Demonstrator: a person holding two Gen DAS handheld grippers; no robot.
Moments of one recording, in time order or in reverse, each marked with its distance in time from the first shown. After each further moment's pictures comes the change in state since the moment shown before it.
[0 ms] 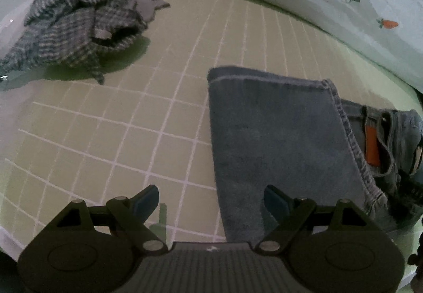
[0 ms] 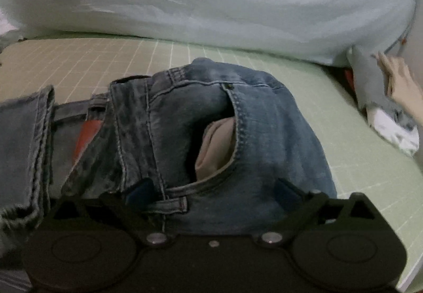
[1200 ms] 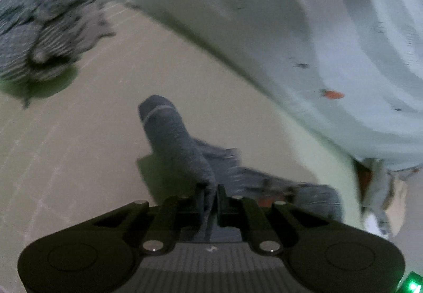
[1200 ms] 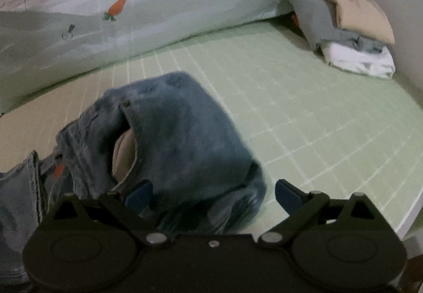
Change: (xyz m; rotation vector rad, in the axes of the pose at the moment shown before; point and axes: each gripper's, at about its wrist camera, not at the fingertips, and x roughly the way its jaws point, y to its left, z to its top) left arm -0.037 -0.078 0.051 -0.196 -0.162 -0.319; right arm -0.023 -0.116 -0.002 0.363 0.054 0.034
